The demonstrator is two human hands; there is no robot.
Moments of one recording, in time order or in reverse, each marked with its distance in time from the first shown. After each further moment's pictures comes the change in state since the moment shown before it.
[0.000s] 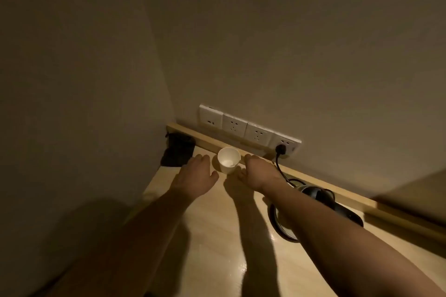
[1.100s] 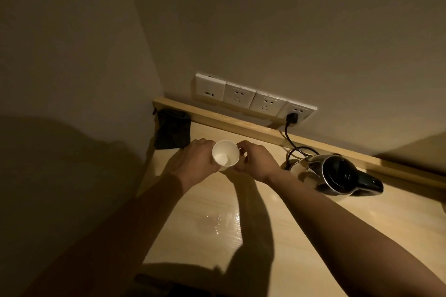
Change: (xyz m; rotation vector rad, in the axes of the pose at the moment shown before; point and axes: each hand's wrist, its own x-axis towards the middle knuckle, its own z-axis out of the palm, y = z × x) left_hand 0.024 -0.057 0.019 -0.085 -0.122 0.203; right_hand 0.009 -0.031 0.054 0.371 0.009 0.084
